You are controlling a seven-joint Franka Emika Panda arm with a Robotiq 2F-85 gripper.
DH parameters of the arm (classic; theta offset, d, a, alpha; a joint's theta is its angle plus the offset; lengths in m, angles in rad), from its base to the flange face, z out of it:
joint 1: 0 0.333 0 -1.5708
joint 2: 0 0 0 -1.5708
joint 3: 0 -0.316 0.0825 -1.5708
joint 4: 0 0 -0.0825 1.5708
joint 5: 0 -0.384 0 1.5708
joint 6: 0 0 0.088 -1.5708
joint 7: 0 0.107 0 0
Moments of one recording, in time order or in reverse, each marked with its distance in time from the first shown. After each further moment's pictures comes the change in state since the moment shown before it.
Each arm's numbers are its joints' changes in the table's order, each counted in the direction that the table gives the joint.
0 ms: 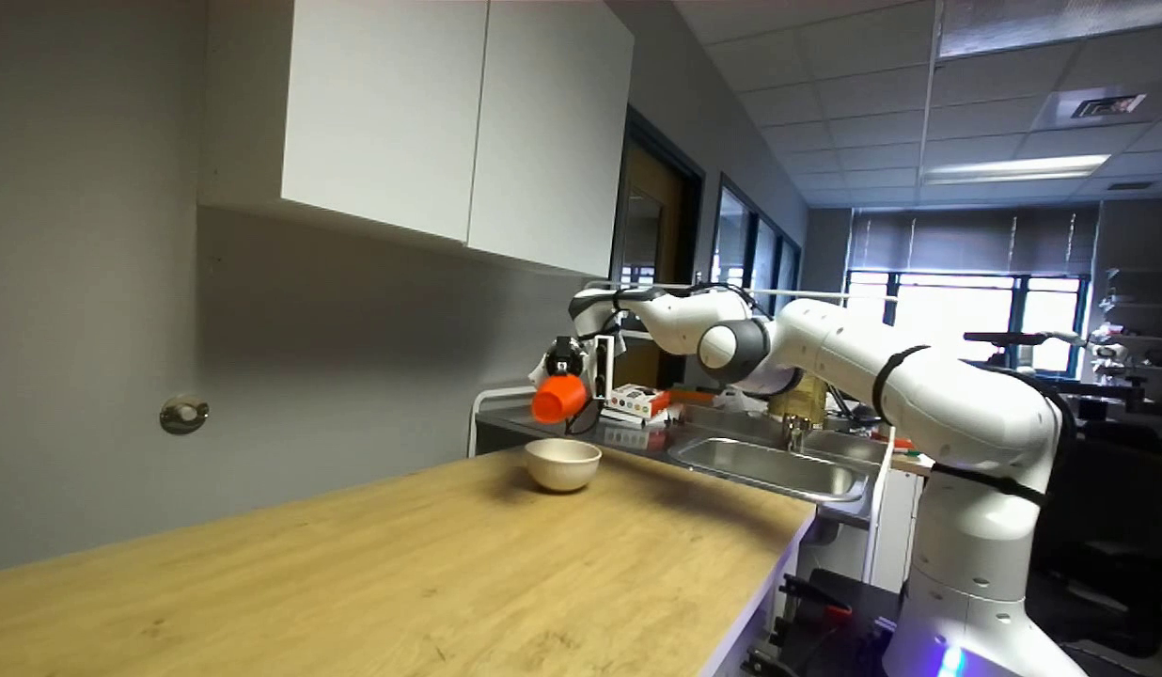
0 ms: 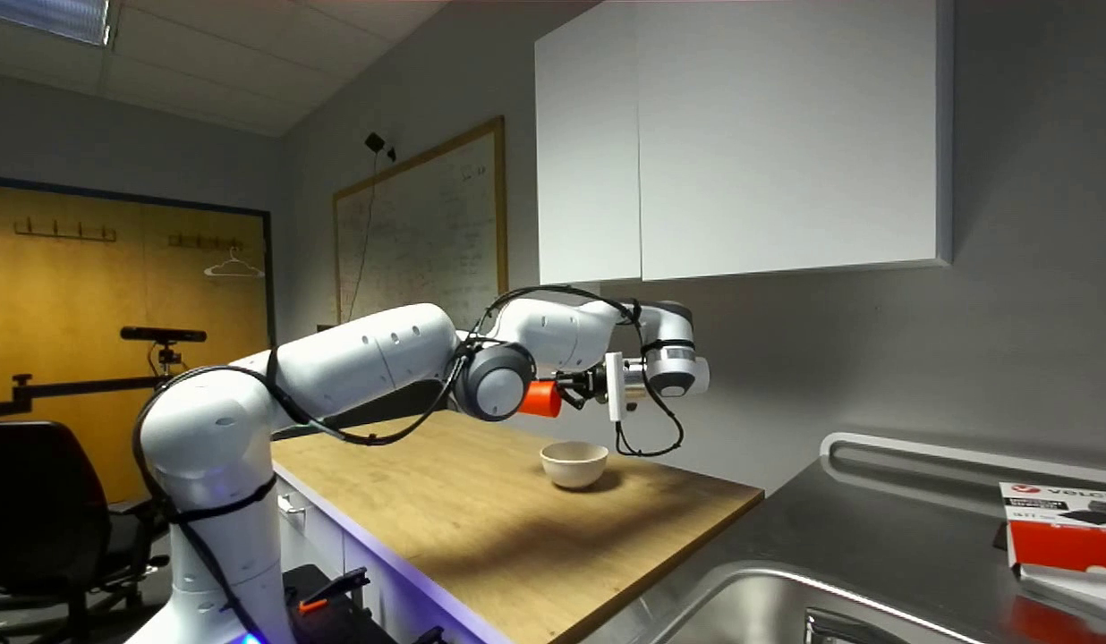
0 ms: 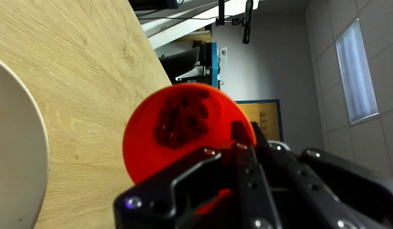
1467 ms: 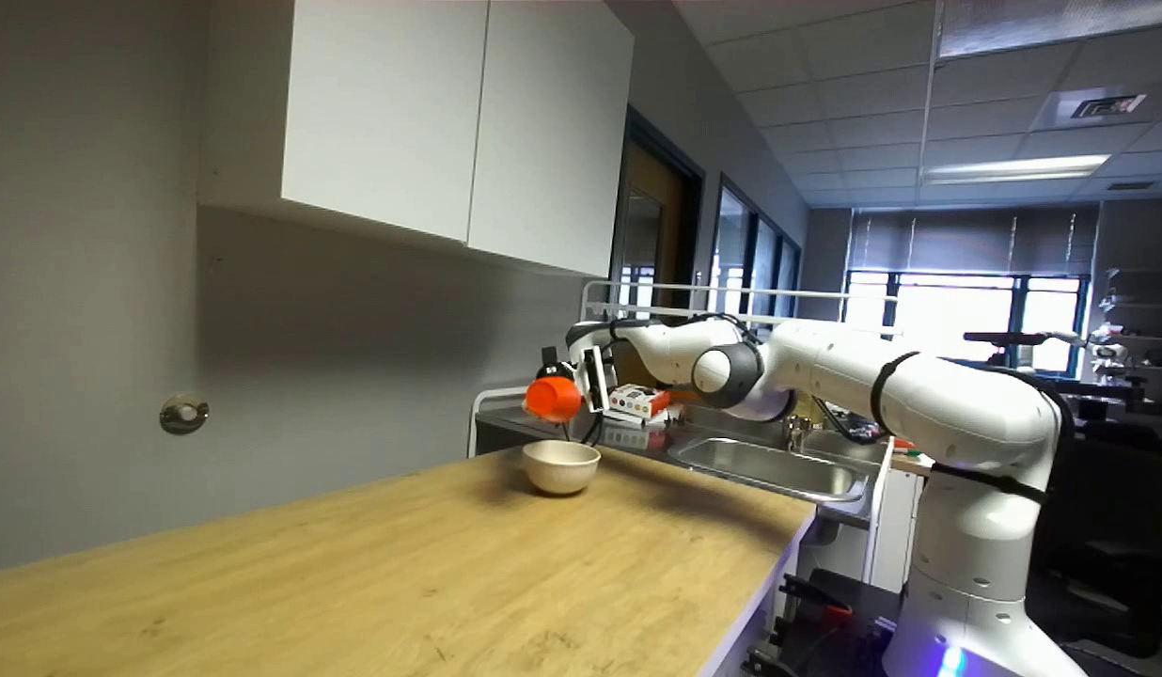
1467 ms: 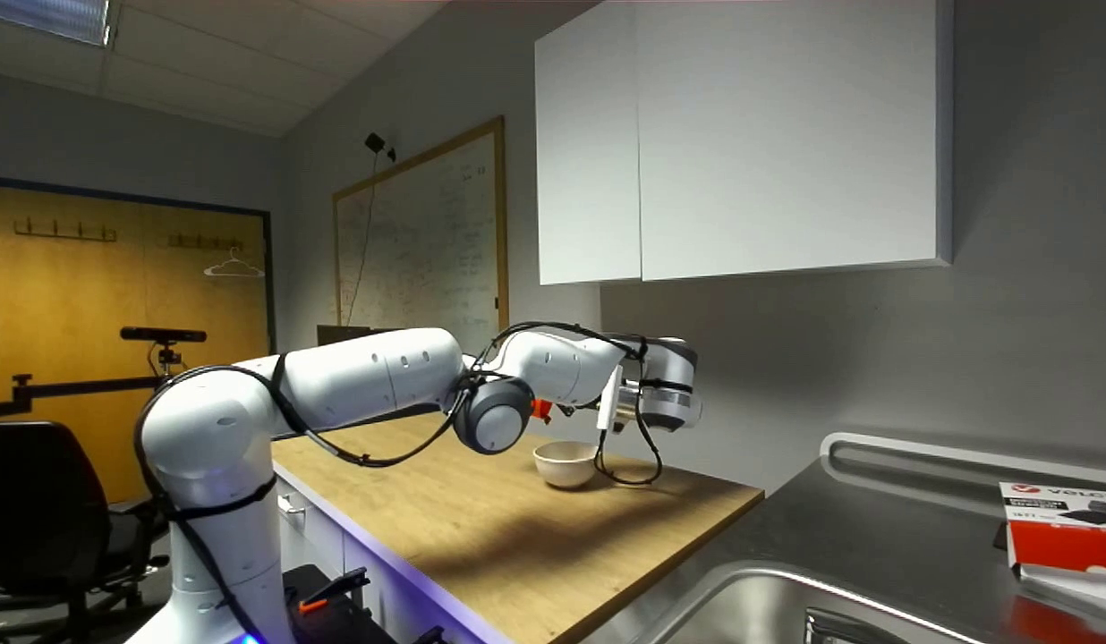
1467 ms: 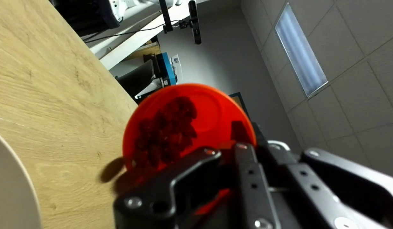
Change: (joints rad) arm 0.009 0.141 -0.060 0.057 -0.180 0.029 0.334
